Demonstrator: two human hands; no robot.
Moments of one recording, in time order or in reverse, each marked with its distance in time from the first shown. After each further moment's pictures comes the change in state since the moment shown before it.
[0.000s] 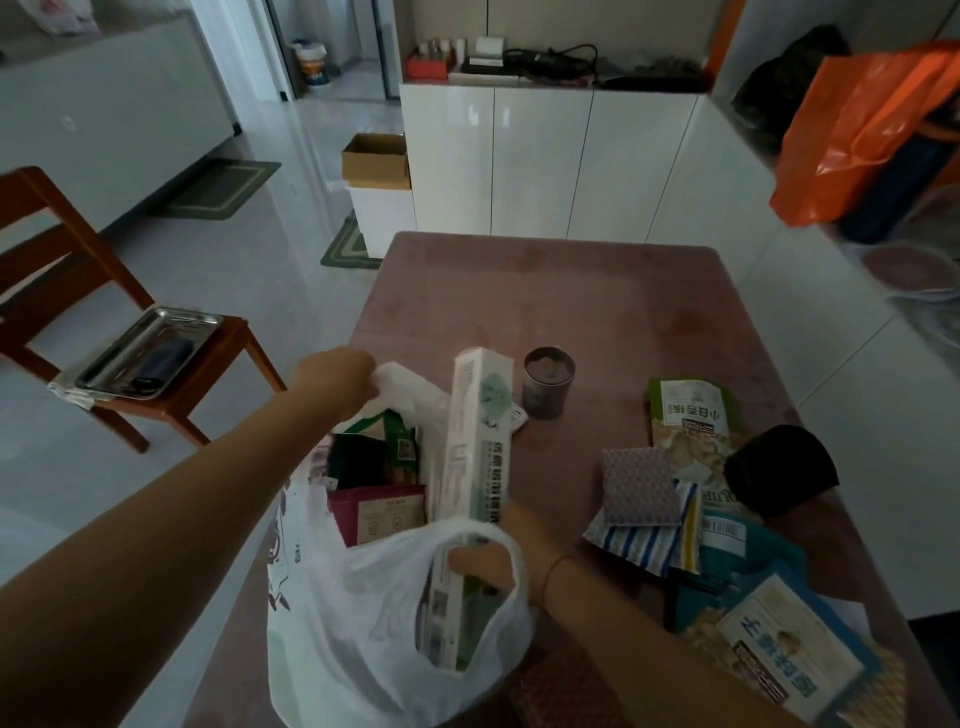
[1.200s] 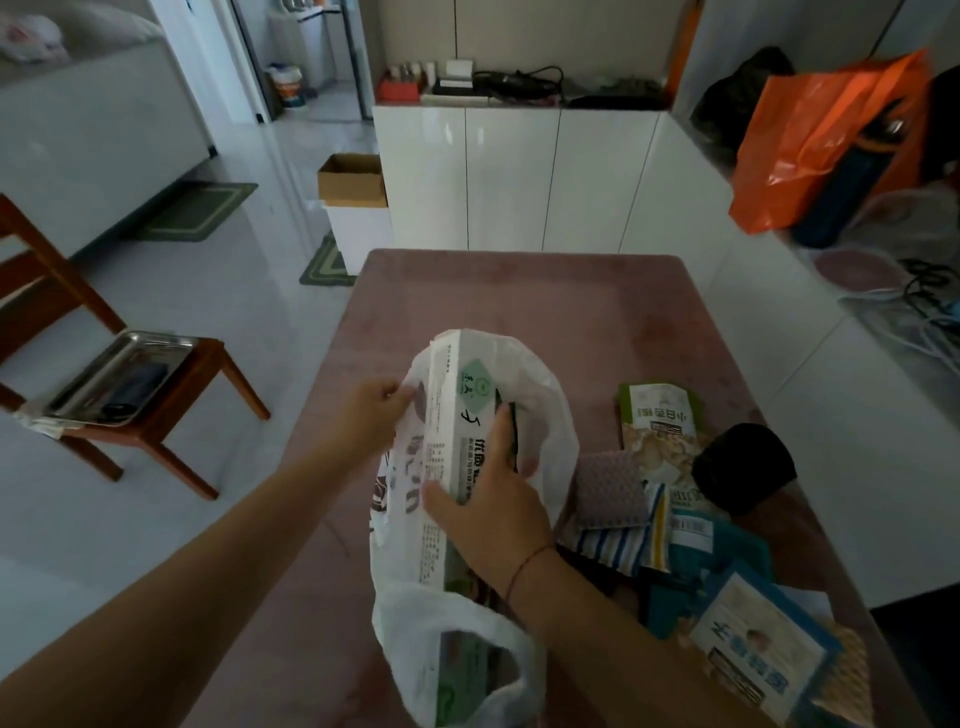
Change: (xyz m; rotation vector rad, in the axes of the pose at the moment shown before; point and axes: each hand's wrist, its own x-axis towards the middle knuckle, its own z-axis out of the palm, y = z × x) left_hand -0.062 0.073 -0.017 -1.015 0.012 -0.059; right_hand -0.058 -0.037 -0.029 0.014 0.402 -0.258
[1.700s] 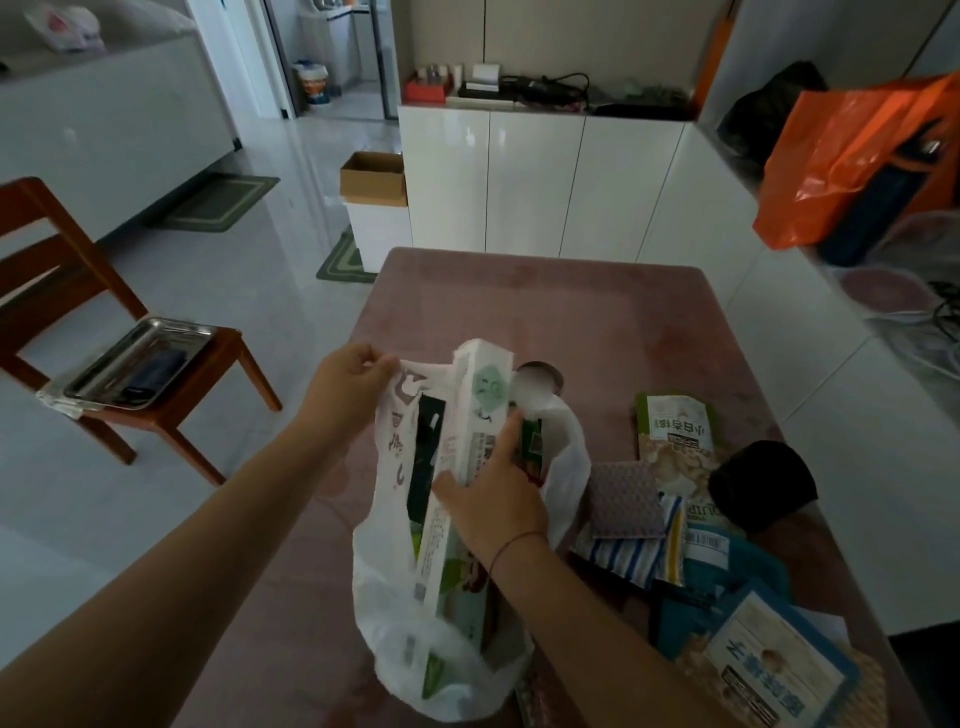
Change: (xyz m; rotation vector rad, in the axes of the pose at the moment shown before) left_hand 0.004 -0.006 -0.037 -0.184 0.136 0.013; right_hand 0.024 -0.003 0.022 -0.083 0.019 0.109
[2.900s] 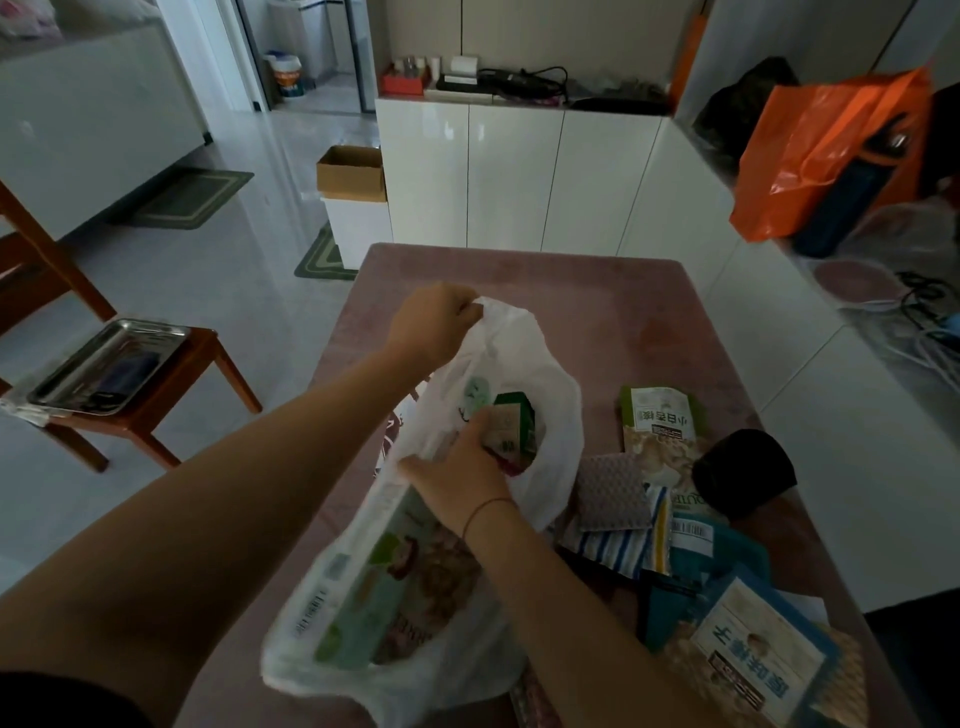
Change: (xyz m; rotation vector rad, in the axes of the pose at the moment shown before) left_hand 0.066 0.049 0.066 0.504 -0.070 0.496; right_hand 0.012 -0.025 -0.004 0.053 -0.211 0.094
